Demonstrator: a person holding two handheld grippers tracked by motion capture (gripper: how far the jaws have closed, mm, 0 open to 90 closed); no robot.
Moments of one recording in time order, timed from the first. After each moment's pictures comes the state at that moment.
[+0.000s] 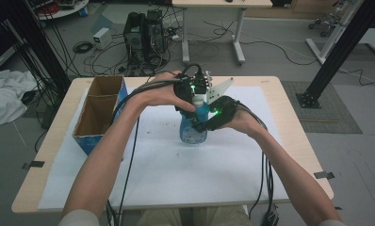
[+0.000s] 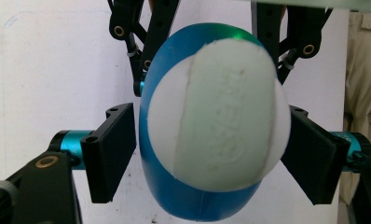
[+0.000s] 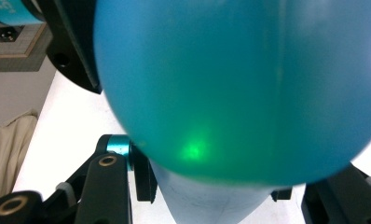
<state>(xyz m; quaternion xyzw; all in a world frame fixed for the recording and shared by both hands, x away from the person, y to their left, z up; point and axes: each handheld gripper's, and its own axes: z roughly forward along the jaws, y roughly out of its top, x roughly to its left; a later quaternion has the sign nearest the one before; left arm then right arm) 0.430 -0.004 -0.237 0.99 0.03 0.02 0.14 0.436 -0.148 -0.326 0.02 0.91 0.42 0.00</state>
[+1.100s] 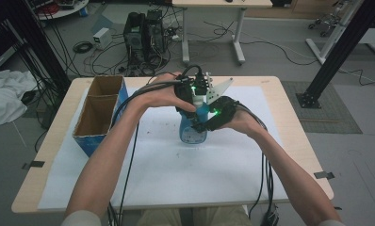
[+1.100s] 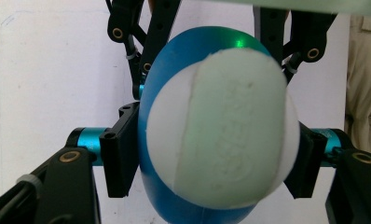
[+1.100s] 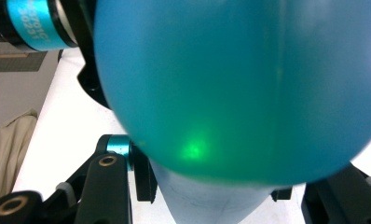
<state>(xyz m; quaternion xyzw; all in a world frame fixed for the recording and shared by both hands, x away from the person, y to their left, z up) 0.430 -0.005 -0.241 0.99 0.03 0.02 0.14 0.435 -0.147 -0.328 0.02 0.91 0.42 0.00</state>
